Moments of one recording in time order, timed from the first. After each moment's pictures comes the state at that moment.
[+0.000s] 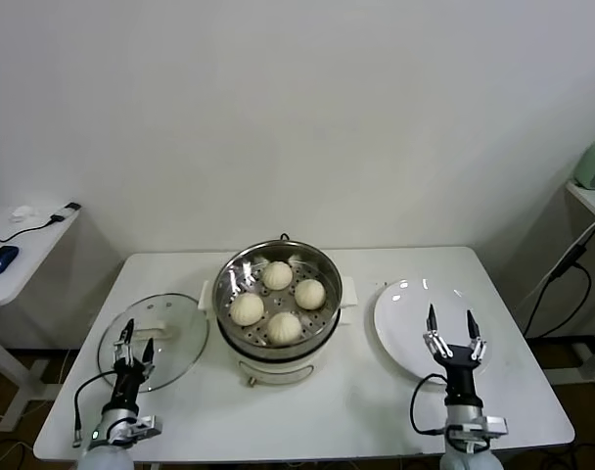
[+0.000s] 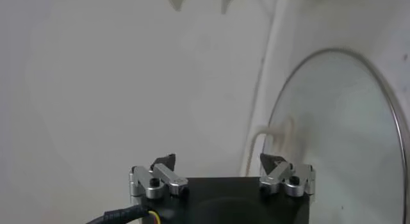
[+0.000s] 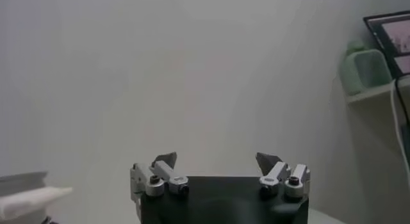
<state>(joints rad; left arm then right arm) 1.34 -1.29 -0.65 -1.42 1.11 -0.09 -0.37 -1.38 1.27 0.45 1.55 0.45 0.62 0.07</state>
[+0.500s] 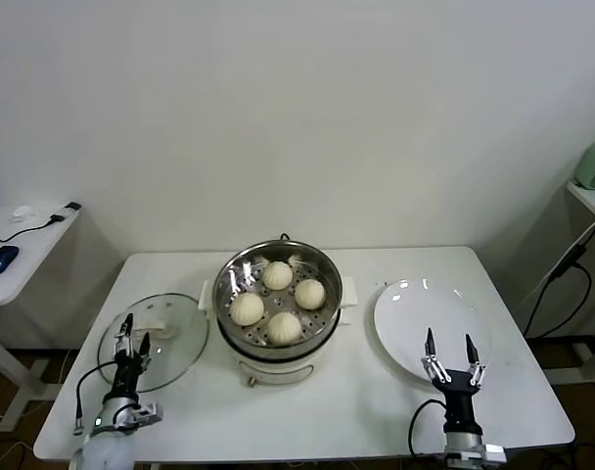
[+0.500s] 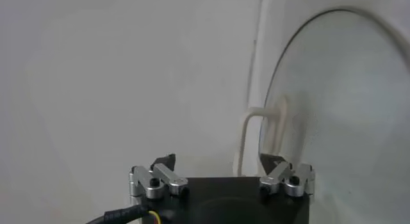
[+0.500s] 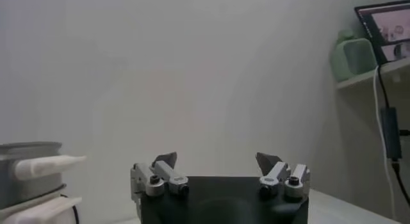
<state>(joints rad) 1.25 -1.29 -0.65 -1.33 1.17 -0.06 -0.38 -1.45 1.30 0.47 1.55 0.42 0.65 0.06</state>
